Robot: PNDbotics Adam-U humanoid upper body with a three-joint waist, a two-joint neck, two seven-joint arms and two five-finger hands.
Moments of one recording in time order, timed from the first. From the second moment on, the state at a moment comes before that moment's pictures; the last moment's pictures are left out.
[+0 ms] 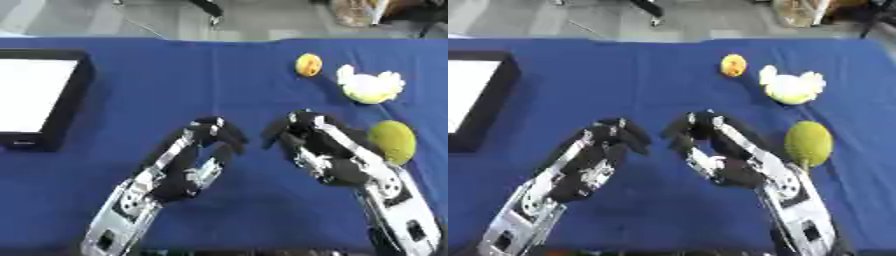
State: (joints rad) left arm -0.23 0.13 -0.40 -1.79 -0.02 -0.24 -0.29; right arm -0.28 -0.11 0.29 -1.83 0.00 -0.19 0.54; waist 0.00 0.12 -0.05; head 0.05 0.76
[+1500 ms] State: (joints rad) left arm -0.22 0.13 -0.38 -1.79 -0.02 -0.24 -0.25; right arm -0.33 -0.32 0.05 -1.78 0.33 -0.19 0.28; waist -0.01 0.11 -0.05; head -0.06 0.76
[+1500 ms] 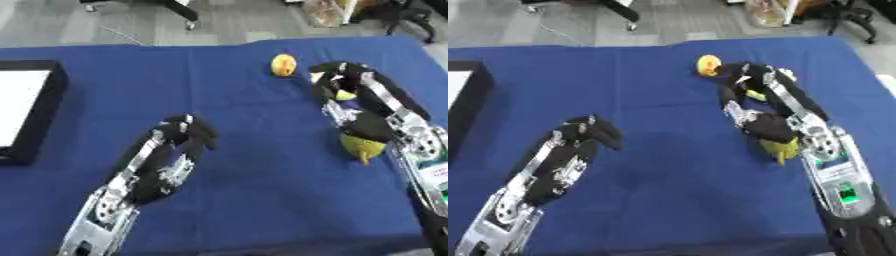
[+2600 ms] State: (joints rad) left arm -0.21 0.13 -0.37 -1.78 -0.03 -0.24 -0.25; right arm -0.30 -0.48 -0.06 -1.54 0.59 -0.14 0.19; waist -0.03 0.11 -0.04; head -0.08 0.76
